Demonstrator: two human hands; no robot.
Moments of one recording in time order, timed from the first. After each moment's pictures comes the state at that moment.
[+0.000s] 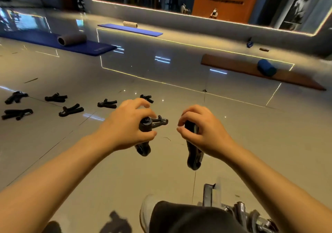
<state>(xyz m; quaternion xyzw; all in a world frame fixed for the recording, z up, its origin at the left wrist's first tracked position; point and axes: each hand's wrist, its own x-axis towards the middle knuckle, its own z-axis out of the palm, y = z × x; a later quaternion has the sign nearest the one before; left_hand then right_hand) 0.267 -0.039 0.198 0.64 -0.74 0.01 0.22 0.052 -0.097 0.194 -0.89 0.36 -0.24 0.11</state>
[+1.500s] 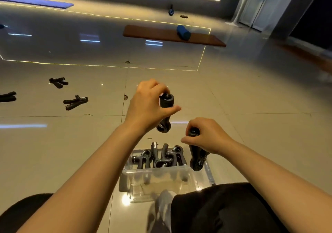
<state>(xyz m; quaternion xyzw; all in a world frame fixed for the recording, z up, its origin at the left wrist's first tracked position) -0.089 0.004 0.186 0.47 -0.80 -0.08 0.37 -0.269 0.059 0.172 -0.73 0.65 -0.11 0.17</state>
